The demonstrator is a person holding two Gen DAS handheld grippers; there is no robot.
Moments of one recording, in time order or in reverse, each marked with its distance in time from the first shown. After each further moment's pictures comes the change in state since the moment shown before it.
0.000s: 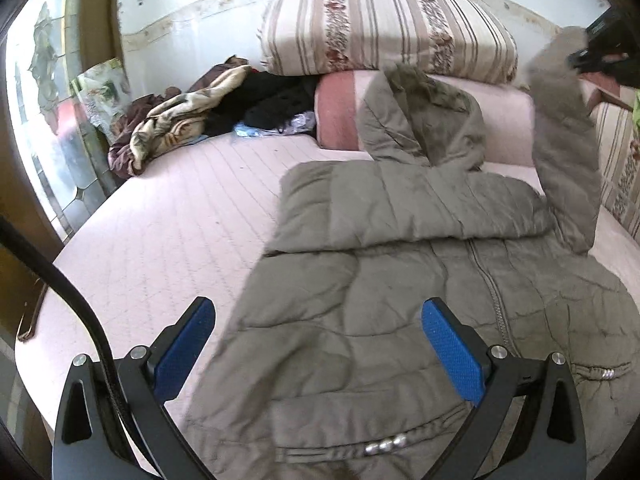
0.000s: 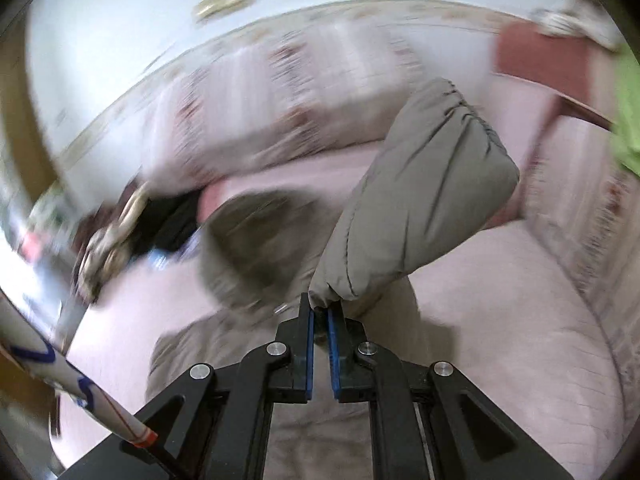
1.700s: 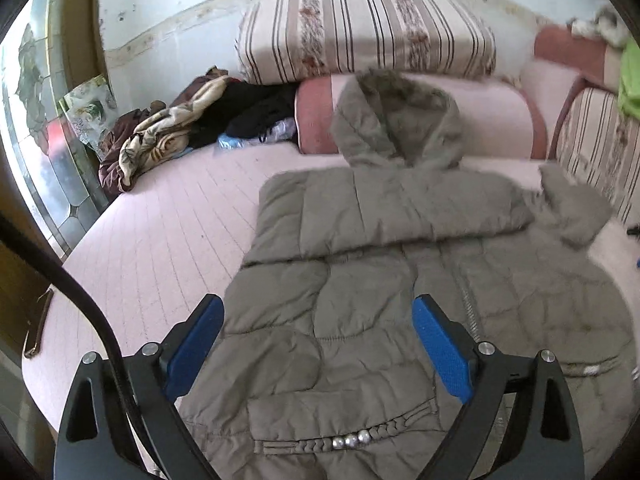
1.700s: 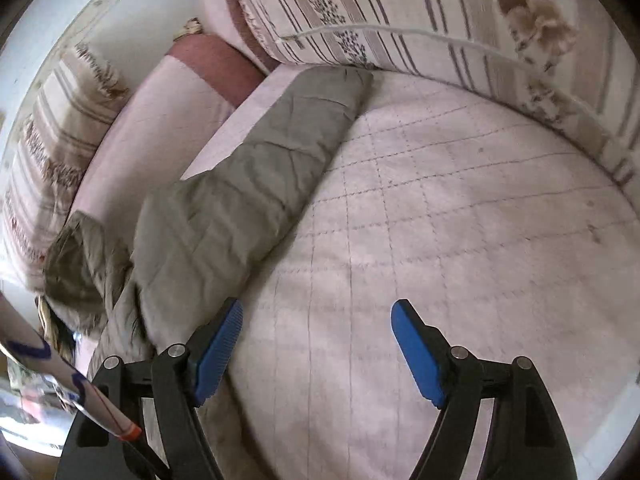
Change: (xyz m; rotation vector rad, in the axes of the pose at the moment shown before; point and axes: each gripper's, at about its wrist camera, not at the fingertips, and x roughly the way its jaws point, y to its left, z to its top) left arm -0.006 -0.037 0.009 0.072 0.007 -0.015; right arm 0.009 -0.354 -0.186 0.773 0.148 -0.229
